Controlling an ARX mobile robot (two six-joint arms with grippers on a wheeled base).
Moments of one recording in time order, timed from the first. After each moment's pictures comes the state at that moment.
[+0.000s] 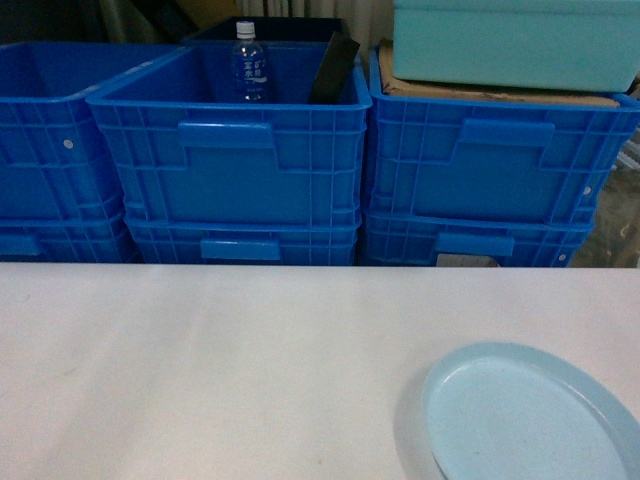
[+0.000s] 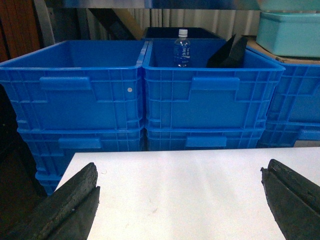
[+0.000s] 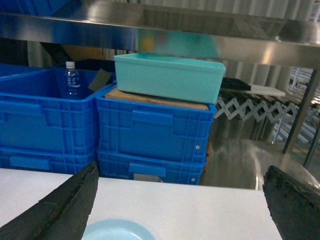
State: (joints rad) left arm 0.00 0.01 0.01 0.00 0.00 0.00; right arm 0.03 0.03 0.02 0.13 0.00 -0.05
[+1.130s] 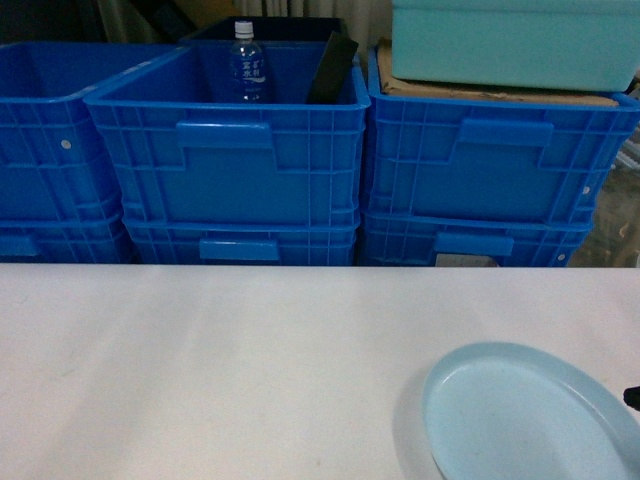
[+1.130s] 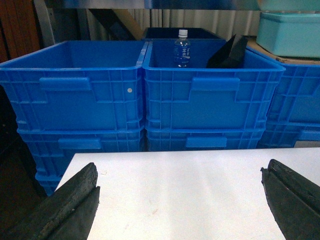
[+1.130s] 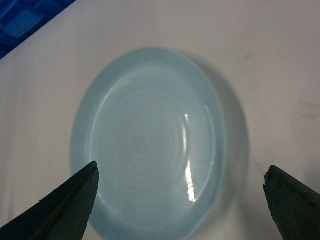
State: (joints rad) left arm 0.00 0.01 0.01 0.00 0.00 0.00; right arm -0.26 1.75 0.52 0.32 -0.62 0.18
